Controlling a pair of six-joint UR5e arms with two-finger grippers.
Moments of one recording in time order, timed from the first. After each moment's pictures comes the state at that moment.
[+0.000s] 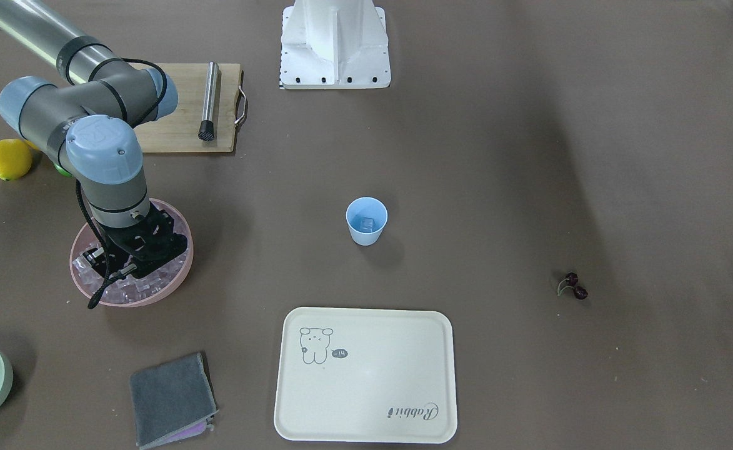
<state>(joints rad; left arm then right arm) -1.46 -1.52 -1.52 -2.20 -2.30 -0.34 0.78 -1.10 1.59 -1.58 1.82 0.15</state>
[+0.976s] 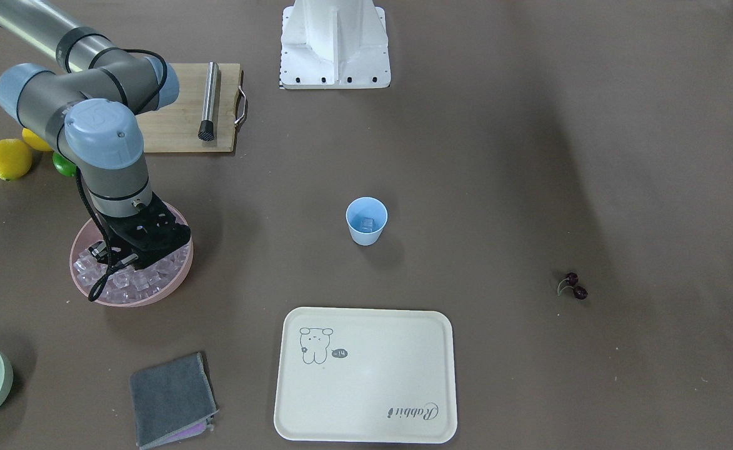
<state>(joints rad) -1.46 -1.52 -1.52 -2.20 -2.30 -0.34 0.79 -1.09 1.69 -1.65 1.82 0.16</state>
